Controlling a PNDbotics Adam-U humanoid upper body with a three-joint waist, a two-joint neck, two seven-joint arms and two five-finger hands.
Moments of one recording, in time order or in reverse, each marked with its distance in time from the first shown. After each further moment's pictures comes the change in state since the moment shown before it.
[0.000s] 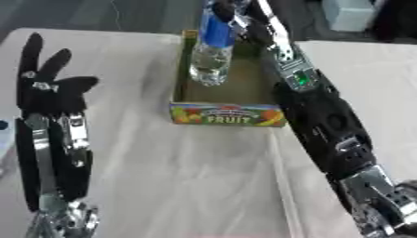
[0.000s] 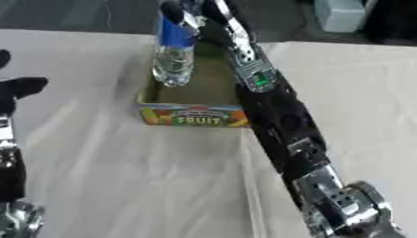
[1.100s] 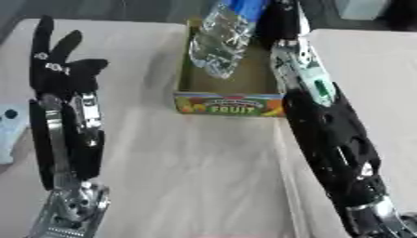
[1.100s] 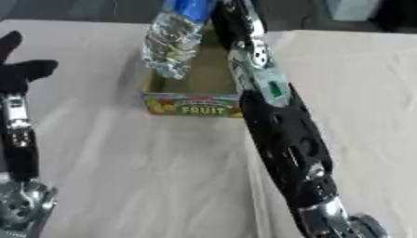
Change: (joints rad) left arm -0.002 0.000 0.015 0.000 -0.005 0.001 0.007; right arm 0.133 0.083 0.030 -0.311 -0.303 0.257 -0.013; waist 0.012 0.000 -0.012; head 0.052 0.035
